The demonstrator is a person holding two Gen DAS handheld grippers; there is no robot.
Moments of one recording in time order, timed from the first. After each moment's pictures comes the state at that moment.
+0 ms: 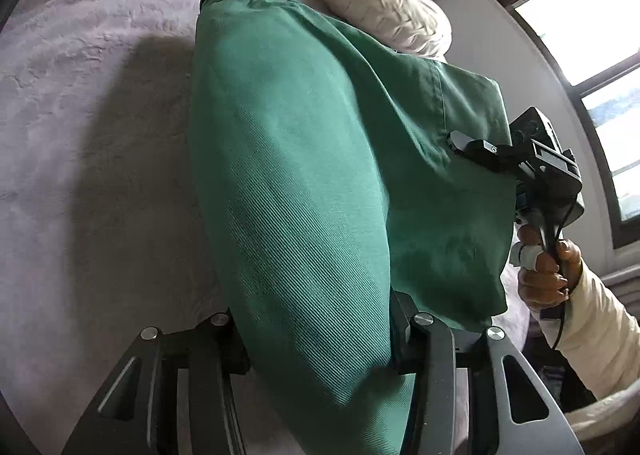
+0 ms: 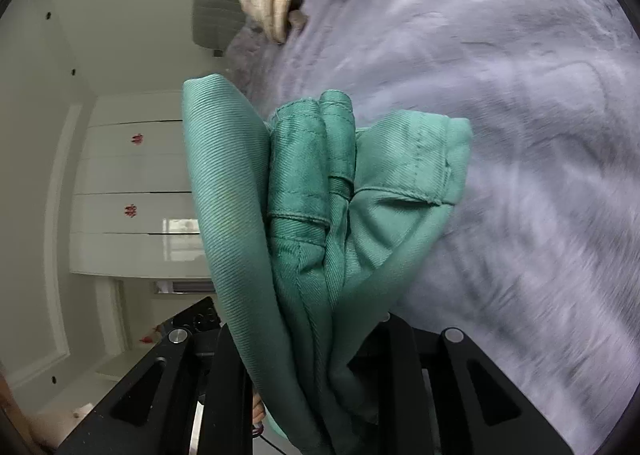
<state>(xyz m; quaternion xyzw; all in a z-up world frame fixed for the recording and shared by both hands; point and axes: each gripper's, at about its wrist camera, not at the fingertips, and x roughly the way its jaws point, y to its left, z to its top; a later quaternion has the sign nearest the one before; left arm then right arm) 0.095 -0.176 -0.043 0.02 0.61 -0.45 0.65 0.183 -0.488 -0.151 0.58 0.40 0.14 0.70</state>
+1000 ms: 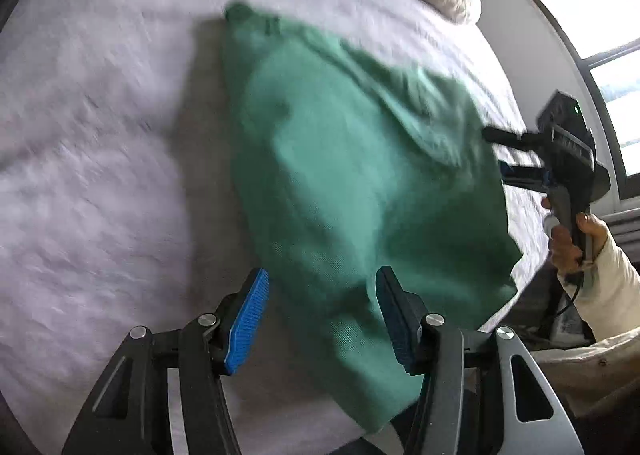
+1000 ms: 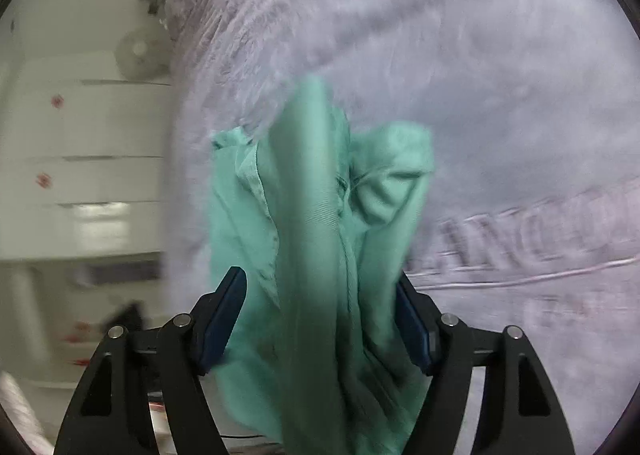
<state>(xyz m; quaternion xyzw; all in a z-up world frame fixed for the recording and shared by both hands) 0.075 0.101 -0.034 0.06 0.64 -0.40 0.65 0.185 -0.249 -0.146 0.45 0.52 -0.02 0.73</state>
